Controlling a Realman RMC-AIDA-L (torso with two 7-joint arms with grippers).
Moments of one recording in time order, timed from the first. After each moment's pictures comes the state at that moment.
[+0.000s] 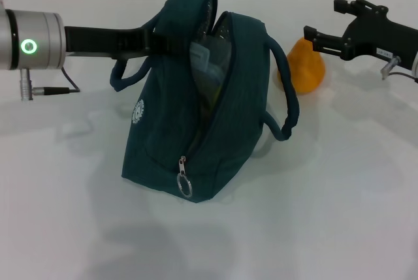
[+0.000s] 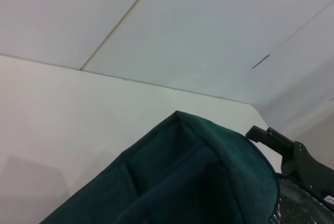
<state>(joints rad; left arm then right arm) -0.56 -2.07 0.87 0.97 2.02 1.44 -2.39 0.72 2.03 -0.92 -0.33 -1.43 -1.02 0.90</state>
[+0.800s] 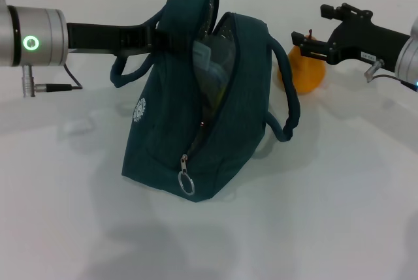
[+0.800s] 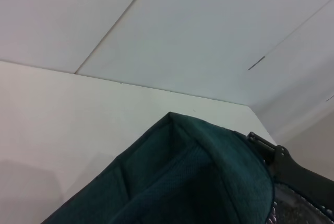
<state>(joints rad) -0.57 -2.07 0.87 0.97 2.01 1.44 -2.39 0.79 2.03 -0.92 -0.22 -1.40 -0.97 0.83</state>
